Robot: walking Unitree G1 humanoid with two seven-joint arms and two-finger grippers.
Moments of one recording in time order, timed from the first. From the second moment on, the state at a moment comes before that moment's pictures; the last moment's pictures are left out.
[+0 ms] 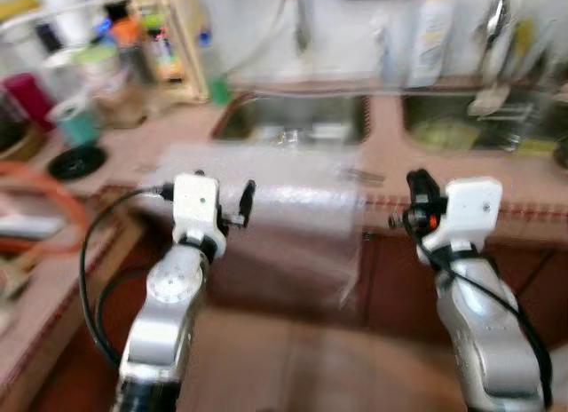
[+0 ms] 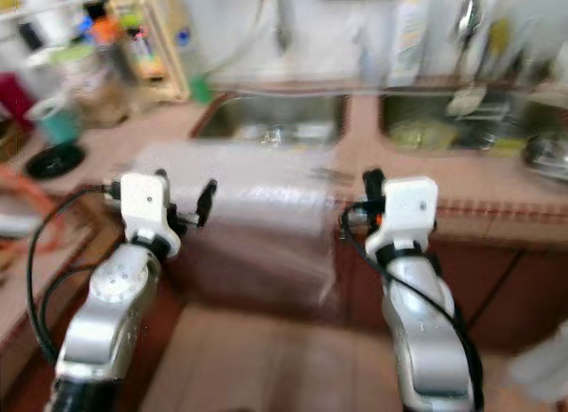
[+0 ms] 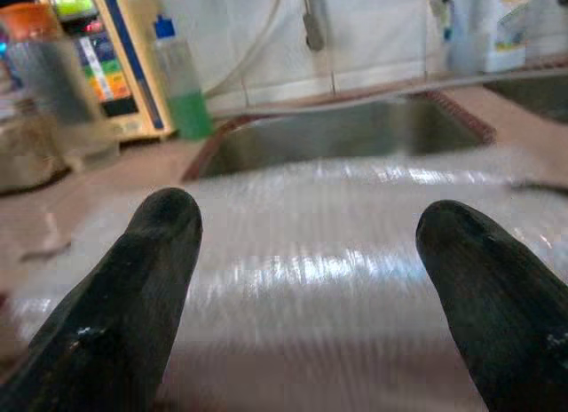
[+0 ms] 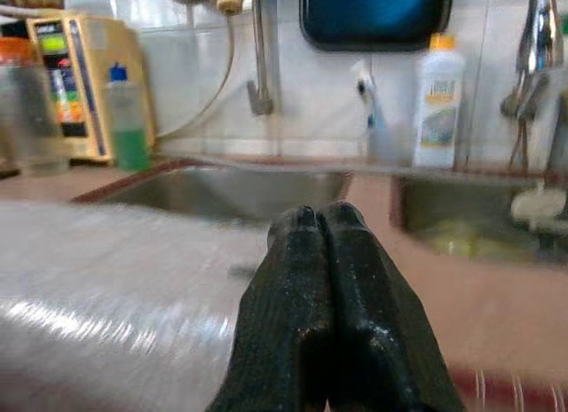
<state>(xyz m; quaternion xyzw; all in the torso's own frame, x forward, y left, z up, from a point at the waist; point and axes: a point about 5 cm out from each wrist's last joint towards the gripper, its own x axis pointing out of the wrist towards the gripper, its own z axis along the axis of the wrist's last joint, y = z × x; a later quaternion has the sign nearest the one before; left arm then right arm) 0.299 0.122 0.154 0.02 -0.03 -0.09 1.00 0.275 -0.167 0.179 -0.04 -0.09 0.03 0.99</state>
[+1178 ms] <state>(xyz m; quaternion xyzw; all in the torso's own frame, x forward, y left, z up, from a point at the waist) 0.300 0.118 0.144 -0.03 -0.02 -0.14 0.99 0.274 -0.163 0.177 -0.04 -0.09 0.04 0.99</state>
